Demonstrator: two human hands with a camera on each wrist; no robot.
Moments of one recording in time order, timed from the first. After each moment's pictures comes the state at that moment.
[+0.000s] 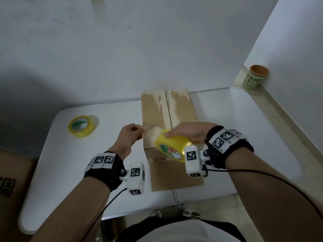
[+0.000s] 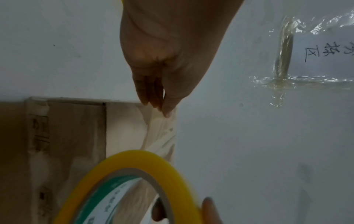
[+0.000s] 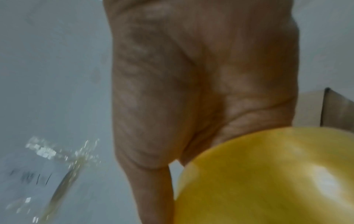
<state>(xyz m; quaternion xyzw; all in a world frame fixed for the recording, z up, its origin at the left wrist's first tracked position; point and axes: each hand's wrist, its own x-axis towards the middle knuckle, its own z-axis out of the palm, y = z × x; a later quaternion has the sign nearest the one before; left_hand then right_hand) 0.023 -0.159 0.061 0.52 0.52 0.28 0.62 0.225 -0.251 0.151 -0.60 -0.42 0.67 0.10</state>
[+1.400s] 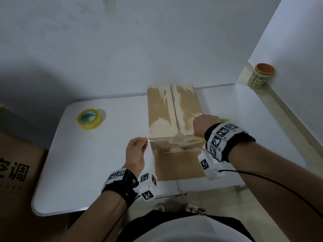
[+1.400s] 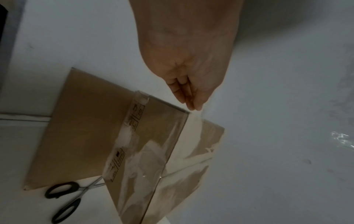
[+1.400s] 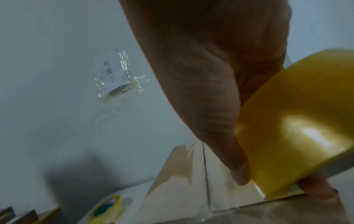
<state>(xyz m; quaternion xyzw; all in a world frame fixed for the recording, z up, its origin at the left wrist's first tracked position) 0.002 -0.235 0.011 0.23 0.50 0.45 0.70 0.214 -0.282 0.151 -0.81 -0.53 0.14 -0.22</state>
